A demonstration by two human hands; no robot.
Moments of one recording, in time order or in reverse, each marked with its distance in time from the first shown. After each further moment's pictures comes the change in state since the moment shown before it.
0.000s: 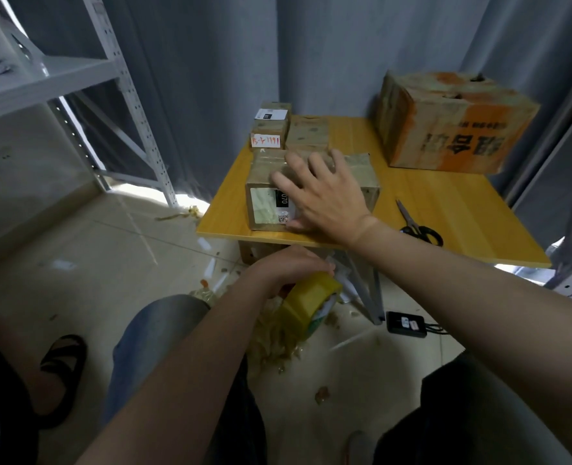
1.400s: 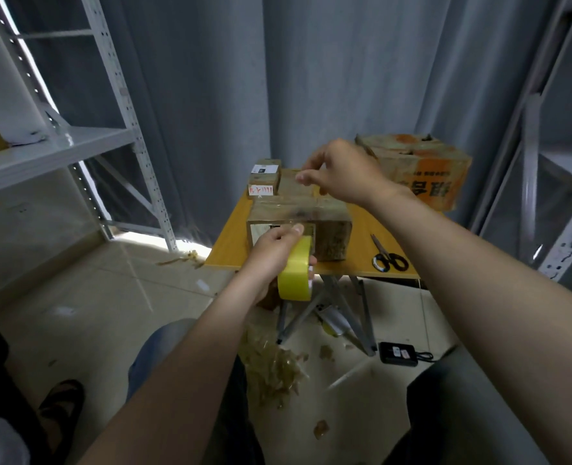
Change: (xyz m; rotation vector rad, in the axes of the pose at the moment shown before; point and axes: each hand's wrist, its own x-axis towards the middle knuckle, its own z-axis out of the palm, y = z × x) left_hand -0.085 0.042 -0.008 -0.429 0.284 0.378; right_hand 0.023 0.083 -0.143 0.861 -0.179 0.567
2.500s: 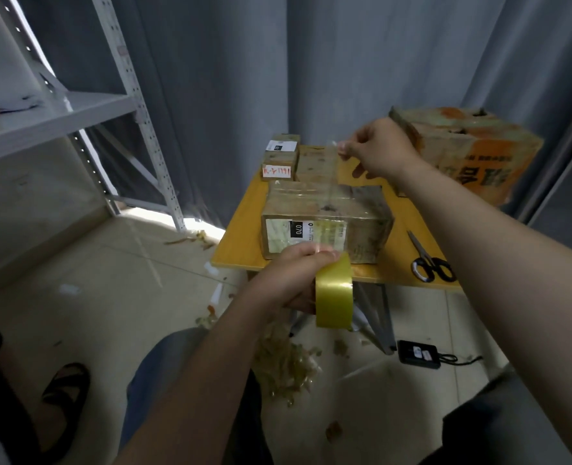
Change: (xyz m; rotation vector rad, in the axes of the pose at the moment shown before) left_hand 0.027 -0.015 -0.014 0.136 -0.120 -0.254; right_hand 0.079 0.064 0.050 0.223 -0.021 0.264
